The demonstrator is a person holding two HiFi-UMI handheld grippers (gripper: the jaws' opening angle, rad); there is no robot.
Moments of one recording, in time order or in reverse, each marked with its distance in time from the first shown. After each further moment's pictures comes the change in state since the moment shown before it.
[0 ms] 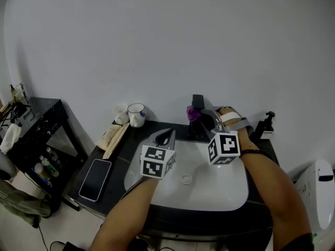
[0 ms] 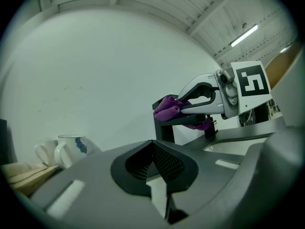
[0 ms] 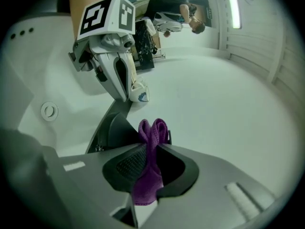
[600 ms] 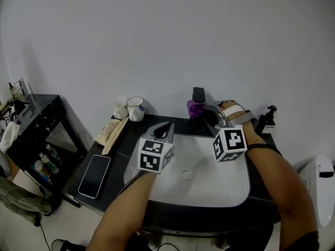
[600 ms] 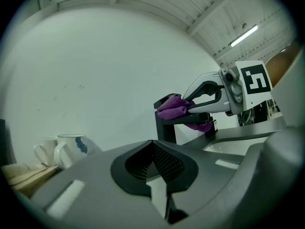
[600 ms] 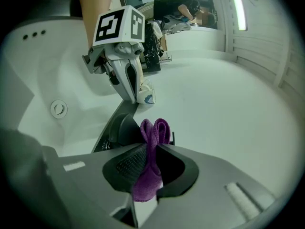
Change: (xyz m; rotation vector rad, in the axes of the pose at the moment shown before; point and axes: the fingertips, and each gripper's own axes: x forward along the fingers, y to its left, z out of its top) left arm 0.002 0.006 0.000 -0.005 0.004 -0.013; right arm -0.011 0.005 0.002 -0.047 -0.023 0.065
